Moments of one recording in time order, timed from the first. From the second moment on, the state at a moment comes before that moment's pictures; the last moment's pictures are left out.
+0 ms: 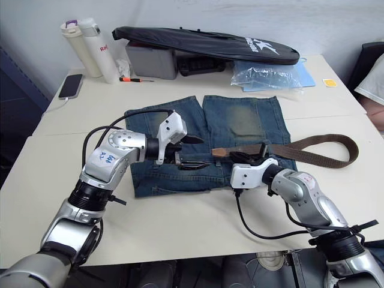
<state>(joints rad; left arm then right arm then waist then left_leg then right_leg) -0.76 0.40 -0.25 0.02 -0.24 0.64 -0.92 -0.29 -0.75 0.22 -0.08 -0.40 -0.25 0.49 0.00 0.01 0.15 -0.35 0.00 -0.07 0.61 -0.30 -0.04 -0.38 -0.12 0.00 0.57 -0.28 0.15</state>
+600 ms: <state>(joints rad) -0.76 0.39 -0.25 0.02 -0.24 0.64 -0.92 -0.06 -0.71 -0.02 -0.34 0.15 0.11 0.66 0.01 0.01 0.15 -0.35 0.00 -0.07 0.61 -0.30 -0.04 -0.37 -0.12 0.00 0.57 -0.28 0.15</state>
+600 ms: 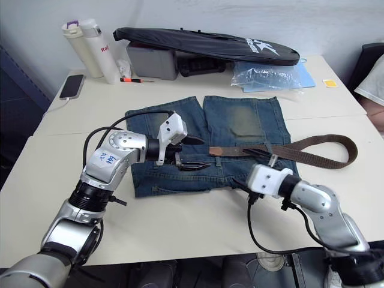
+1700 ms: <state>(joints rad) -0.73 0.44 -0.21 0.00 -0.24 0.66 -0.91 -0.23 -0.17 -0.32 -0.11 1.73 0.63 -0.40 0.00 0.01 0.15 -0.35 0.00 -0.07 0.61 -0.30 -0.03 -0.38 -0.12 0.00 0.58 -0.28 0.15</state>
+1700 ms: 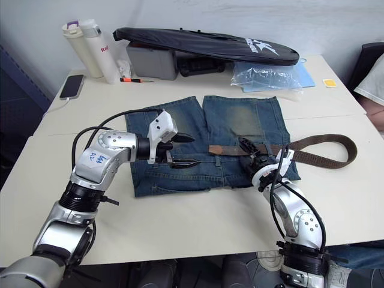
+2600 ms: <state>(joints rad) -0.72 0.45 -0.22 -0.02 -0.25 0.68 -0.89 -0.37 -0.07 -0.35 0.13 1.49 0.61 -0.22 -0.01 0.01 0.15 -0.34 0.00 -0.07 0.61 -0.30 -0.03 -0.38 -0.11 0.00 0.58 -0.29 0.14</state>
